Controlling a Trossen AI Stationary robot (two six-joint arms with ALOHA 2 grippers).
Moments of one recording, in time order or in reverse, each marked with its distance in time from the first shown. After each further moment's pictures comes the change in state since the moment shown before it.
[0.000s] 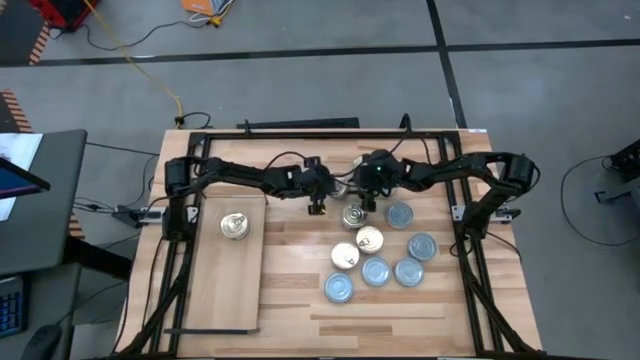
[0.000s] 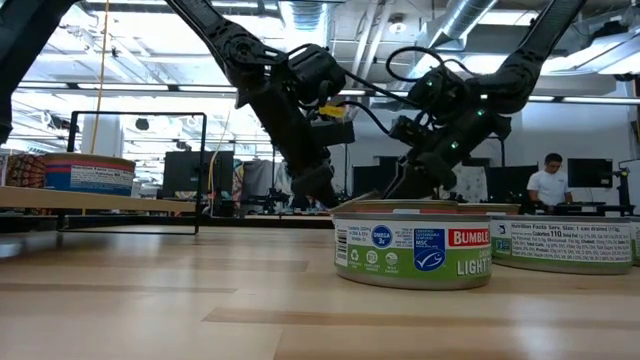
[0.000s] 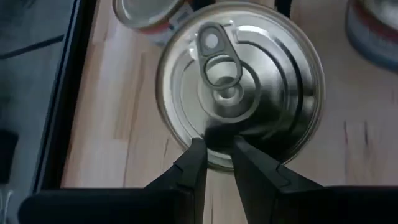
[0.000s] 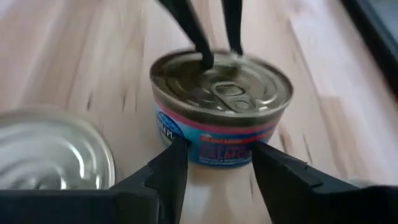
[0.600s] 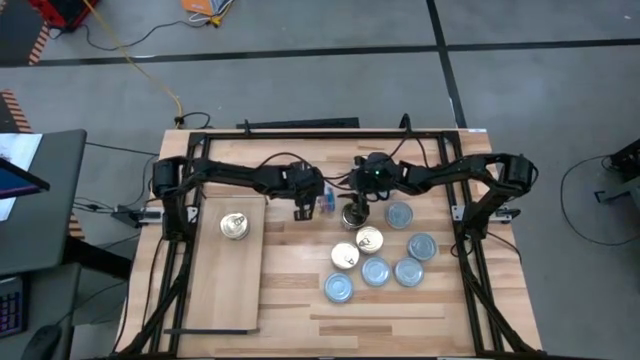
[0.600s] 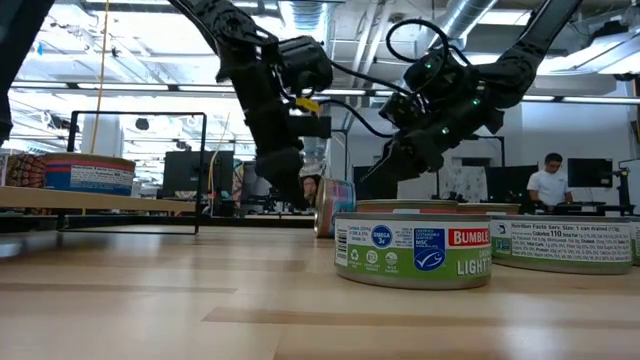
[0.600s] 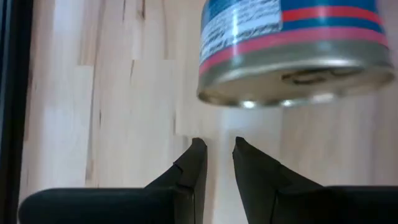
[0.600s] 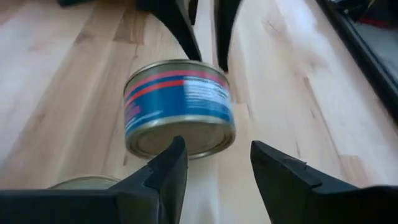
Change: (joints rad) left arm -0.024 -0.130 -0.005 -0.278 0.017 -0.116; right arm 0.059 0.000 0.033 0.065 -0.031 0.045
